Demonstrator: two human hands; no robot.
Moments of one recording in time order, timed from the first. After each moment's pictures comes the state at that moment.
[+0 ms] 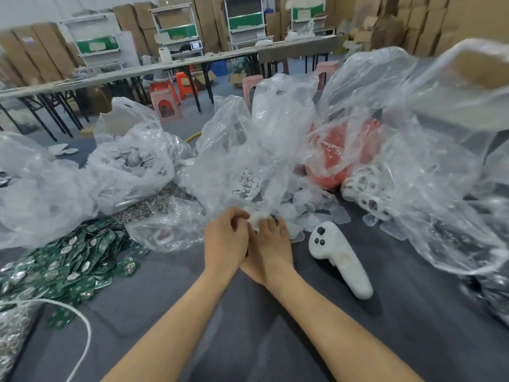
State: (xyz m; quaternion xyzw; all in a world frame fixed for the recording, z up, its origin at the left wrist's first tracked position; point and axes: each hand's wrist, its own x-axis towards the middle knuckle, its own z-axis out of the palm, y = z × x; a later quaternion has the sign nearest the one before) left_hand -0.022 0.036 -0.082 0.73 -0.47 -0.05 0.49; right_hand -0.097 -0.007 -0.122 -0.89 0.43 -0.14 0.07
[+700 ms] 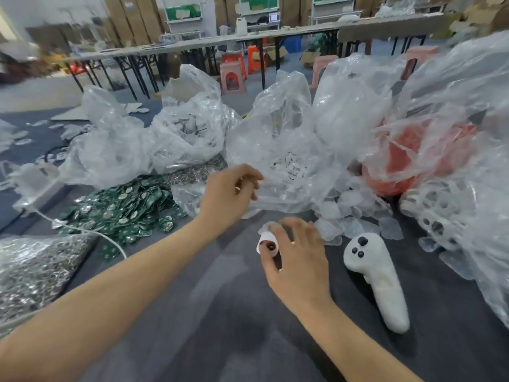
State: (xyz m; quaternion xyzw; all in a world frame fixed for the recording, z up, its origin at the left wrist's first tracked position) left_hand 0.023 0.049 -0.036 0.69 -0.54 0.00 0.48; right_hand -0.136 0.025 -0.112 -0.89 0.30 -0.33 0.11
